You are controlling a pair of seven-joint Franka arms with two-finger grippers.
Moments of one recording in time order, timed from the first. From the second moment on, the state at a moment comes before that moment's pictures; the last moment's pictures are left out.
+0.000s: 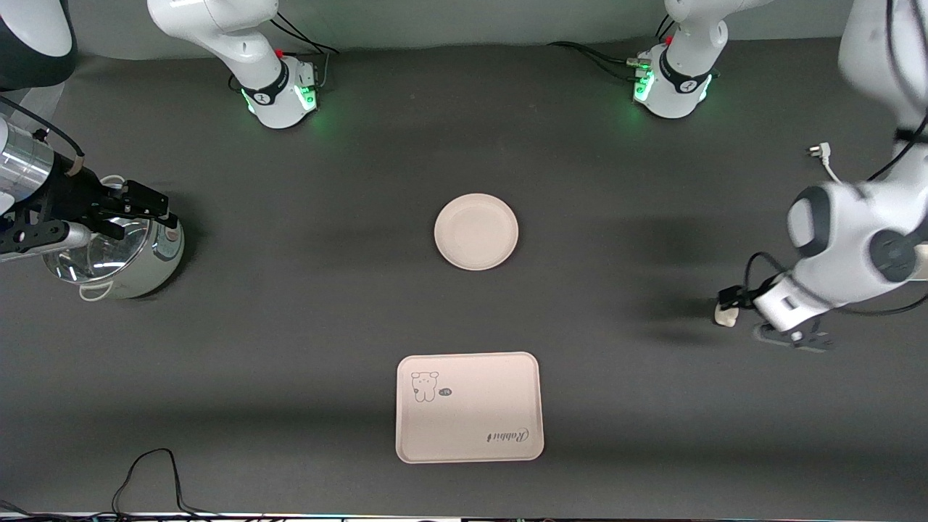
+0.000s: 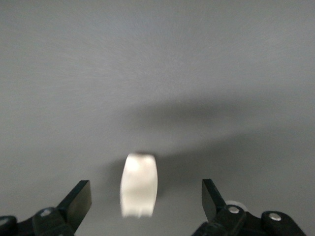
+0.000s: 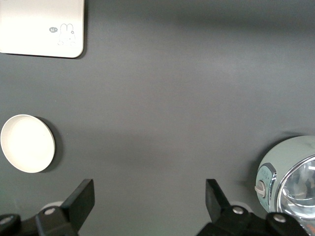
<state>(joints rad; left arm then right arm) 0.28 0.51 -0.24 -1.95 0.11 2.45 0.19 0.19 -0.01 -0.18 -1.70 0.13 1.67 -0.10</state>
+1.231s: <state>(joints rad) -0.02 0.38 -0.45 -1.96 0.12 2.25 -0.66 0.19 -0.01 -0.18 -1.70 0.17 1.70 -0.10</state>
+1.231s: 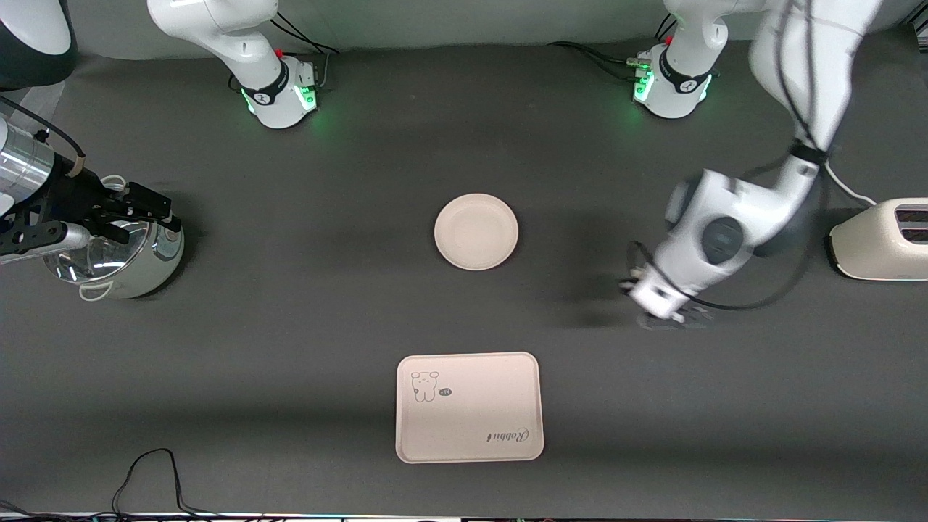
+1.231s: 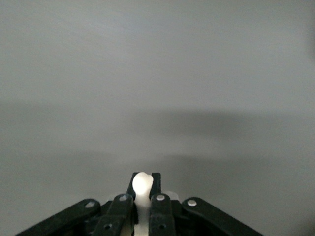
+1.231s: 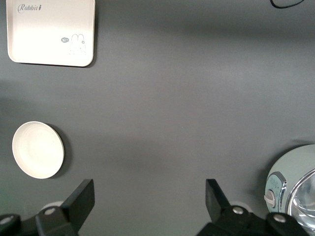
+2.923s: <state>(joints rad) -0.42 0.62 -0.53 -1.90 0.43 2.45 -1.50 0.19 0.01 -0.19 -1.70 0.17 1.70 -0.10</state>
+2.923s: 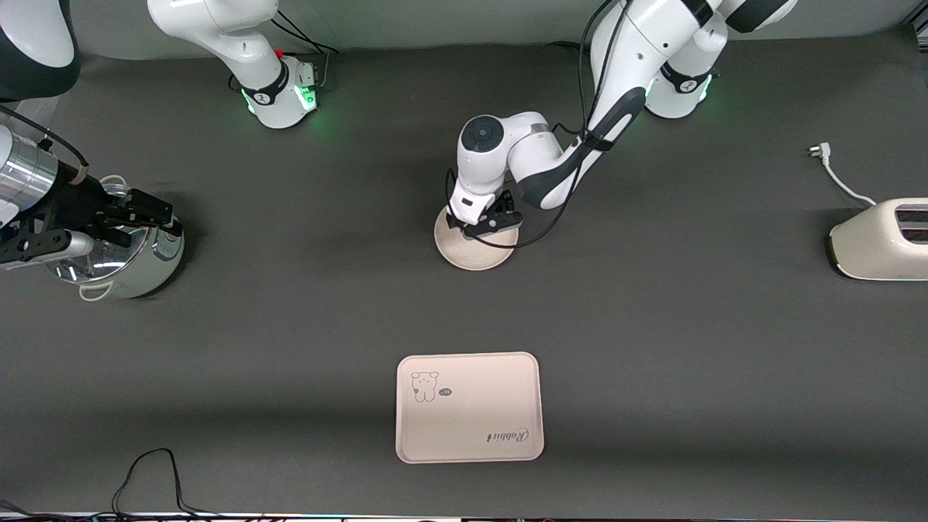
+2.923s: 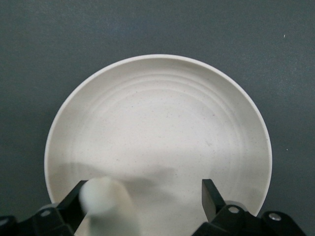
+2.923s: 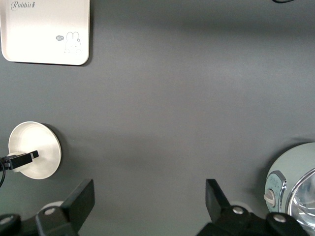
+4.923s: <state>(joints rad) 0.45 0.05 -0.49 -1.54 0.09 1.54 0.00 0.84 0.22 -0.17 -2.04 0.29 2.20 0.45</state>
